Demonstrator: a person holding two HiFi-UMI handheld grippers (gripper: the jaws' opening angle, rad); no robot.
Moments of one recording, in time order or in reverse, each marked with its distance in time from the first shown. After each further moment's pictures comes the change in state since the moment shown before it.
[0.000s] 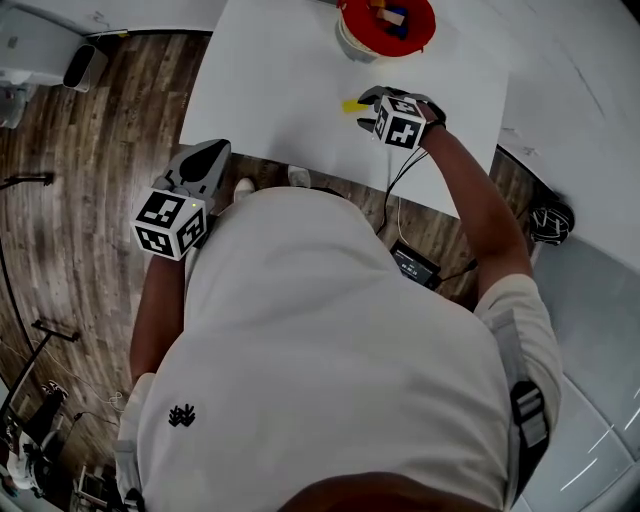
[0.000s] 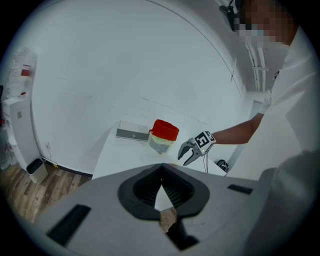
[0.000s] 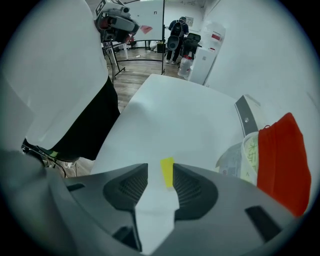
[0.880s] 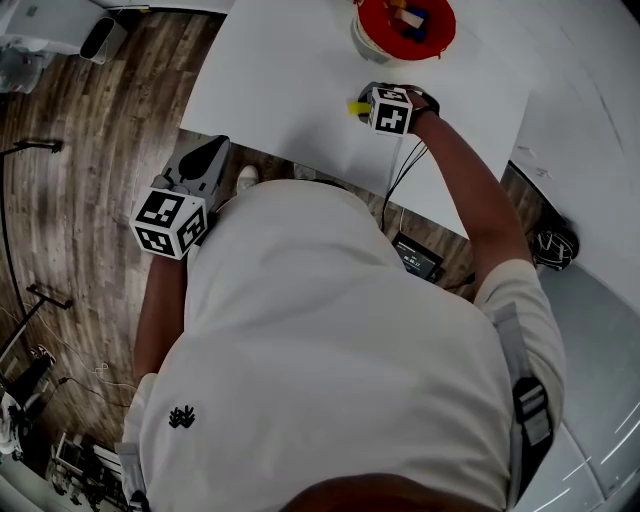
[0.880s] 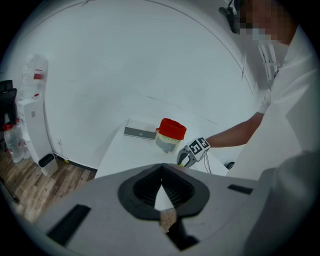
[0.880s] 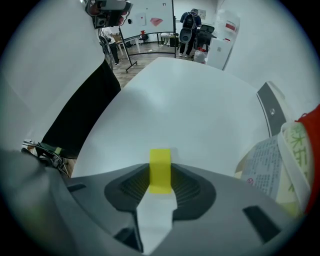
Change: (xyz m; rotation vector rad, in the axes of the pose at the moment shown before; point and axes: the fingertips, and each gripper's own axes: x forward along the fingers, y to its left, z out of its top) left arm 0.006 -0.002 0.000 -0.052 0.015 0.130; right arm 0.062 -0.020 -0.014 -0.101 0.032 0.133
